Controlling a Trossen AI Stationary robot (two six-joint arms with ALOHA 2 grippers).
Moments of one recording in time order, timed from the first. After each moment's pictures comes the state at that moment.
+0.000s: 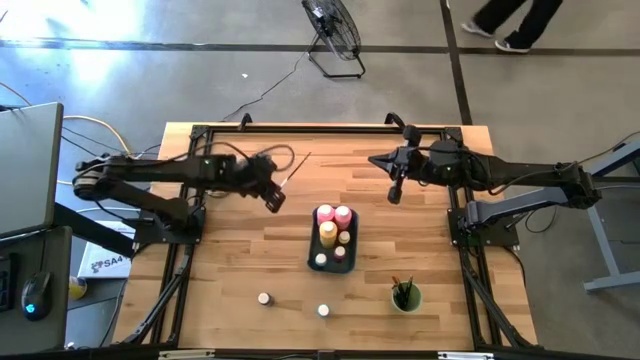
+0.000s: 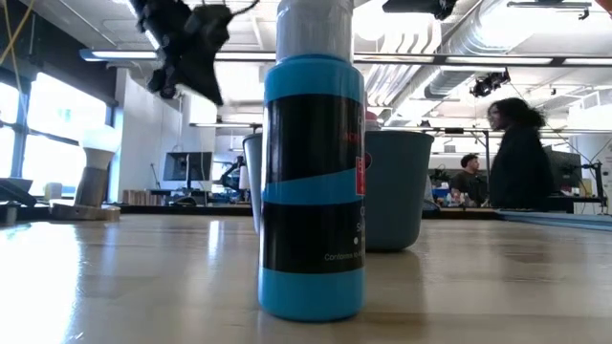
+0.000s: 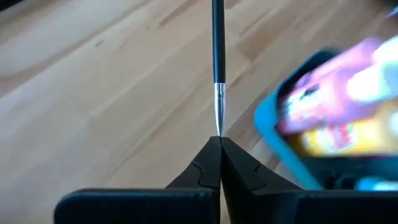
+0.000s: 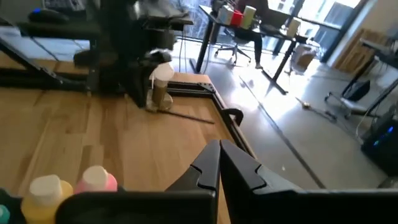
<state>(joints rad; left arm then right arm) 0.12 1.18 0.99 -0.67 -0.21 -0.66 -0.07 1.01 0.96 -0.20 0.28 -0.16</state>
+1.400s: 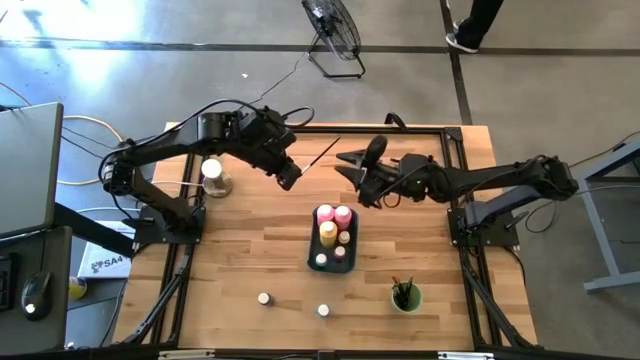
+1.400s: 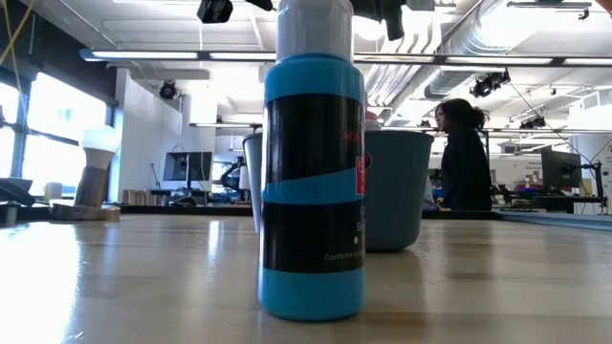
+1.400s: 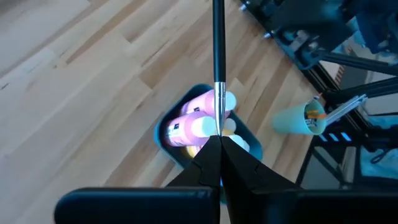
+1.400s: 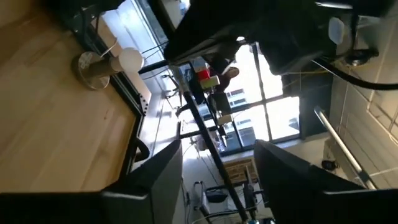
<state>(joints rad) 0.20 1.44 1.71 -1.04 0.13 -0.63 0.01 1.28 0.96 0.30 0.38 -1.18</state>
